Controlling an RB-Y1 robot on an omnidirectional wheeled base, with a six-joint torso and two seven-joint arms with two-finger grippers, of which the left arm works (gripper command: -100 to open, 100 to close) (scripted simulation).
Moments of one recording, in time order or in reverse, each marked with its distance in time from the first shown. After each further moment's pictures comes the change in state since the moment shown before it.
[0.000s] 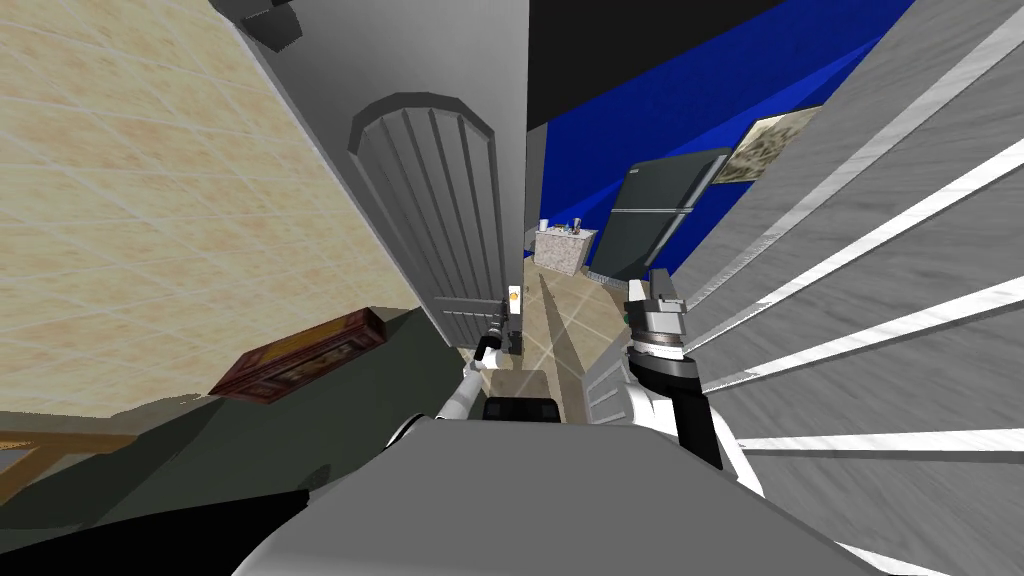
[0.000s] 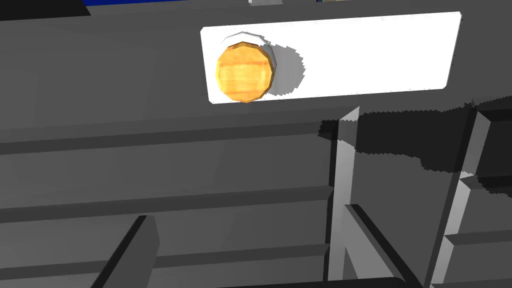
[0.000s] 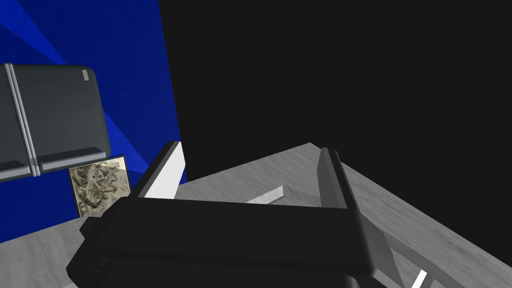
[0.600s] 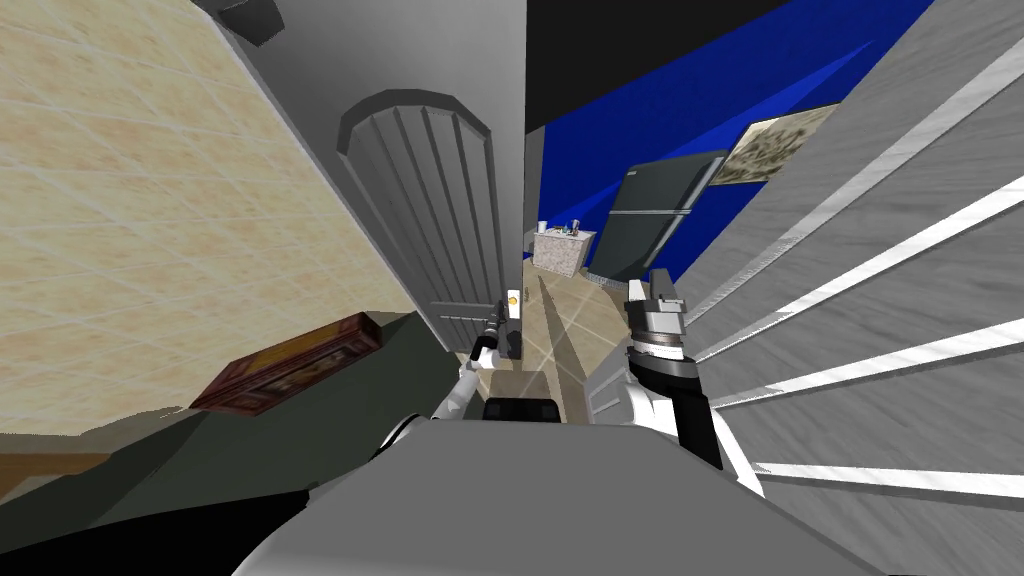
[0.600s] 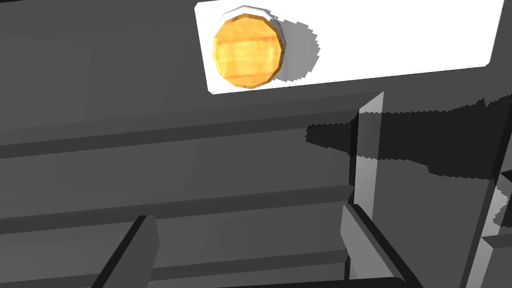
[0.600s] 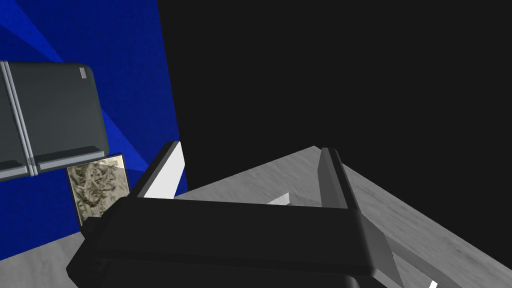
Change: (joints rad) arm 0.005 0.038 0.001 -0.007 0.008 -0.004 -0.011
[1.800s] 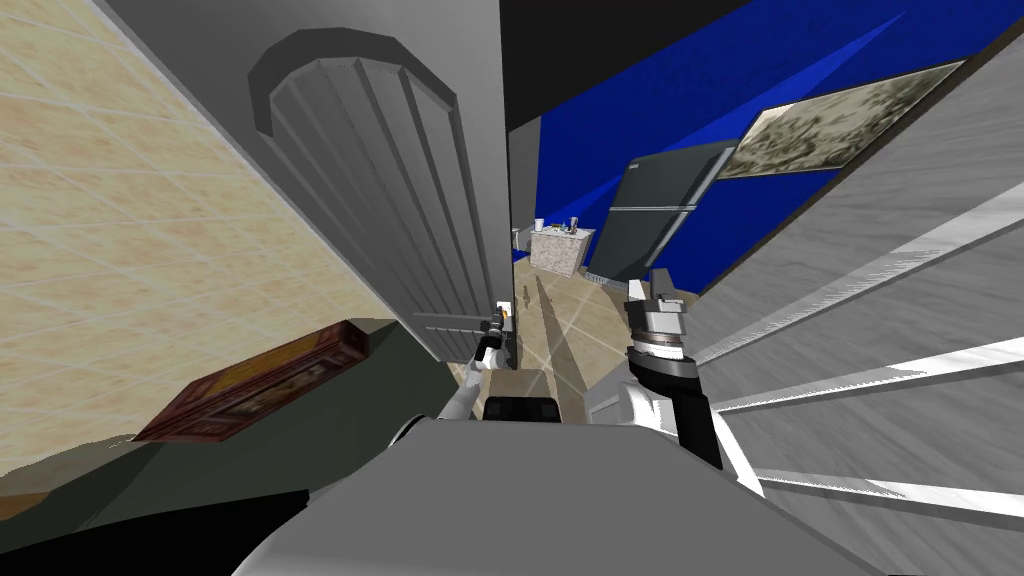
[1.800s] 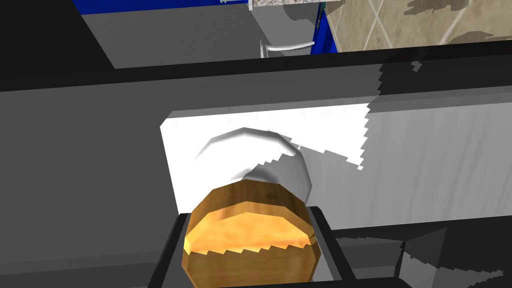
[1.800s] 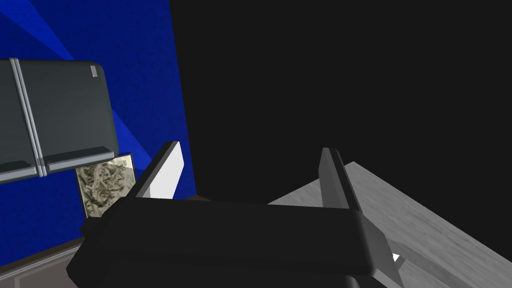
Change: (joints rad) arm -0.001 -0.052 0.011 0.005 -0.006 -0.007 -0.012
